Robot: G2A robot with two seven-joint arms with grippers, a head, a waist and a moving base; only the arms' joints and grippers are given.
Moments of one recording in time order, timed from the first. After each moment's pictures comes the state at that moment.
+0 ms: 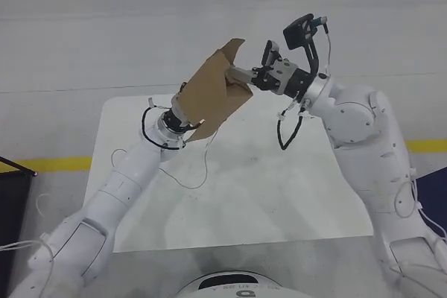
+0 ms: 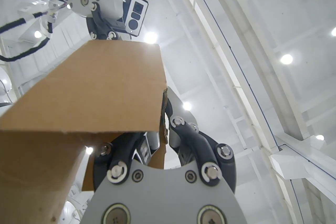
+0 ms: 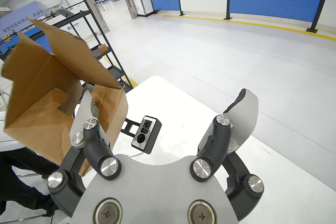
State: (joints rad) left arm 0.77 -1.29 -0.76 -0.96 -1.88 0.55 -1.27; right arm -0.92 -1.17 1.22 -1.74 -0.50 -0.30 0.59
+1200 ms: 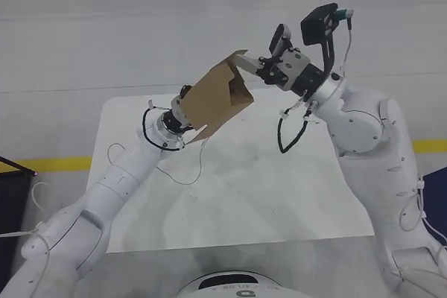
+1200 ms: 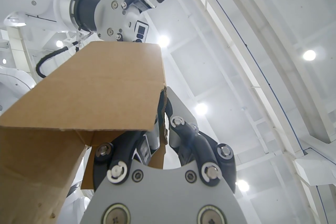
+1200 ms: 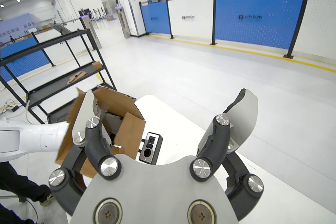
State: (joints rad) left arm 0.70 -1.26 -0.62 -0.88 -1.89 0.45 -1.37; right arm -0.98 -1.16 1.25 -1.89 -0.57 -0.26 0.48
